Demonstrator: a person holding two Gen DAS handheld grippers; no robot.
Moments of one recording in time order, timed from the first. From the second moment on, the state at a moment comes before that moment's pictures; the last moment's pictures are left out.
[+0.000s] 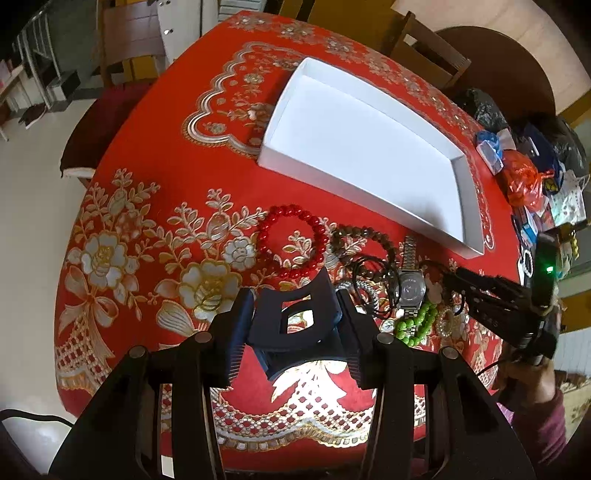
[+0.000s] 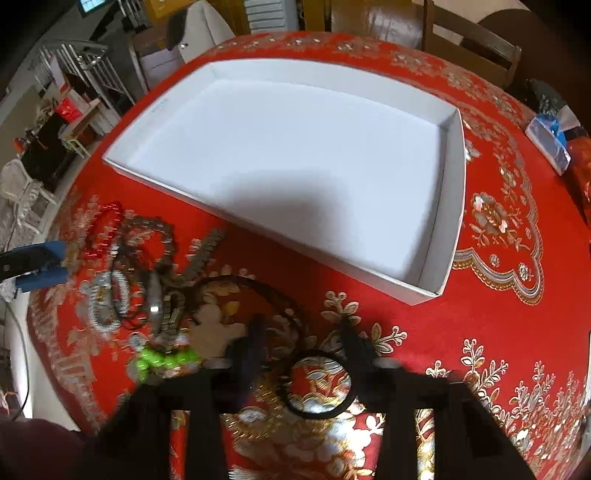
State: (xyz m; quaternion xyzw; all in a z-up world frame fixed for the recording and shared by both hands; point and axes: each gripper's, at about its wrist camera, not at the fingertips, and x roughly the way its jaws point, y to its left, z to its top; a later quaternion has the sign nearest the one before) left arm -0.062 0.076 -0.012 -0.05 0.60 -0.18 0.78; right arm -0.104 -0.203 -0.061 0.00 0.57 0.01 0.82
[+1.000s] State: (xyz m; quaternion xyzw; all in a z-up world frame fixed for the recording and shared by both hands) left arm 0.007 0.033 0.045 -0.05 0.53 -0.22 0.82; right arm -0.070 -0.241 0.082 0.08 0.44 0.04 0.89
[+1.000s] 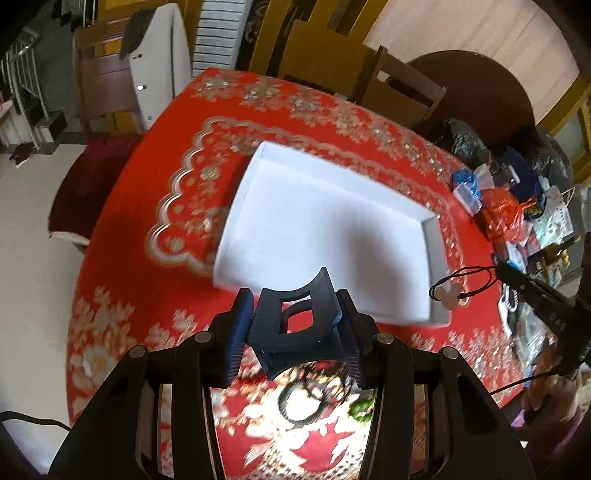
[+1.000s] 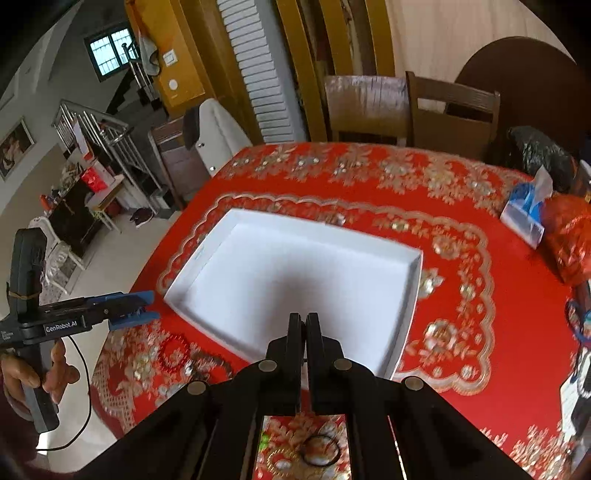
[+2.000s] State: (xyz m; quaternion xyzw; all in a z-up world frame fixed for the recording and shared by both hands) left arm 0.143 -0.062 -0.029 0.07 0.52 -0.10 0.85; right arm 0.069 -0.342 -0.025 0.09 0.55 -0.07 0.83
